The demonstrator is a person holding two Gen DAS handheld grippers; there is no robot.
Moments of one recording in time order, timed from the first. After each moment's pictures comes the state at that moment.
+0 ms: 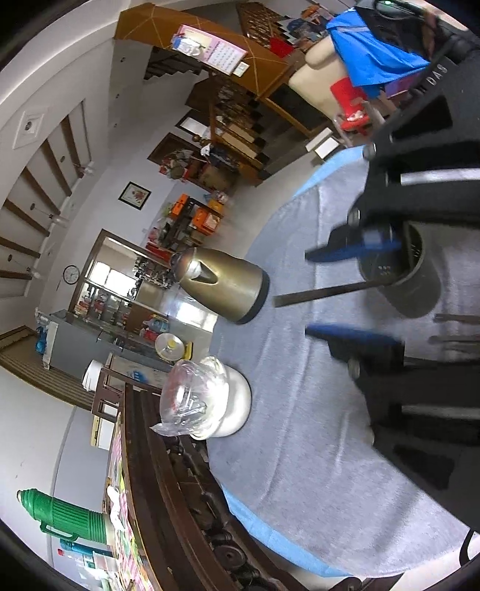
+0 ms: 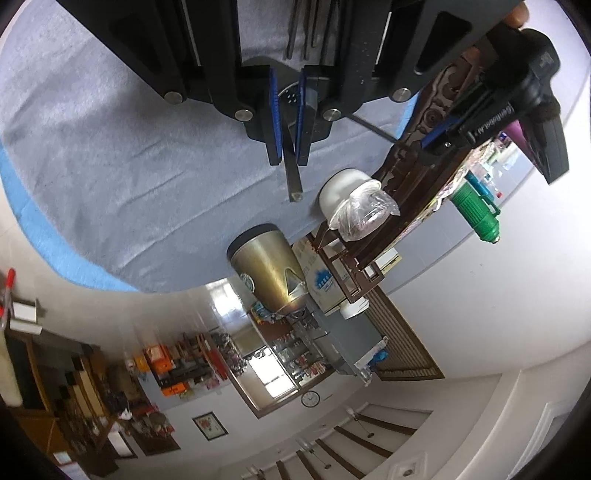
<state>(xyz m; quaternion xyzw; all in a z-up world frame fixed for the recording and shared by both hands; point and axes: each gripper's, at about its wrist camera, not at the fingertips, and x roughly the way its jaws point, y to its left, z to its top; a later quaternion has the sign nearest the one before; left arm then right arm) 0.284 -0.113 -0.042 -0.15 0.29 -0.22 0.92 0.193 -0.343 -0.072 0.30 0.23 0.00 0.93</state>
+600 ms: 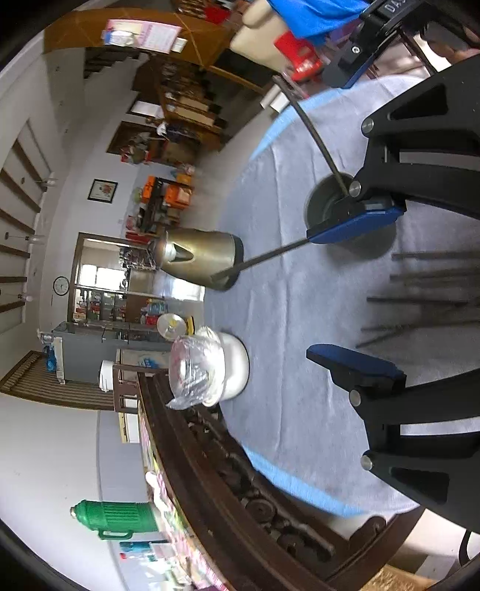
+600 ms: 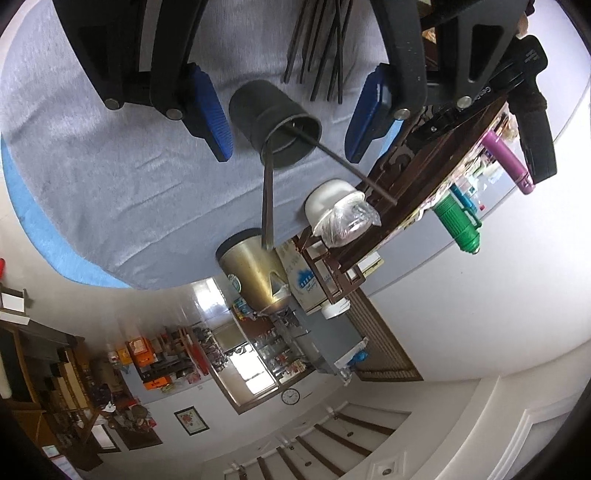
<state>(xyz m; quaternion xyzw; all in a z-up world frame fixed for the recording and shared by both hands) 0.241 -0.109 -0.047 -0.01 0.29 -0.16 0.94 0.155 -0.331 -0.075 0.27 0.23 0.03 0.93</state>
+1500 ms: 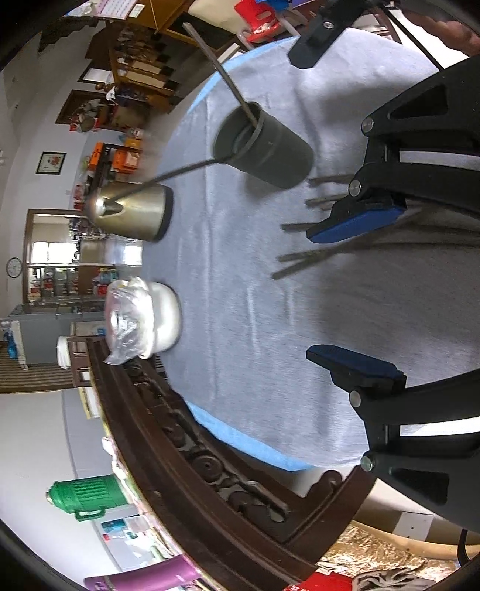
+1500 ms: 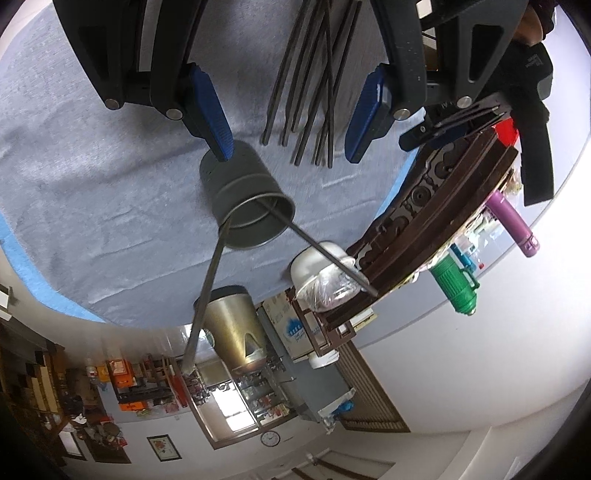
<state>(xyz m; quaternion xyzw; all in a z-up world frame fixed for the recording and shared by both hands) 0.228 -0.067 -0.102 0.05 0.39 -0.09 0.91 0.167 -0.269 -0.108 0.23 0.31 0.06 0.92</state>
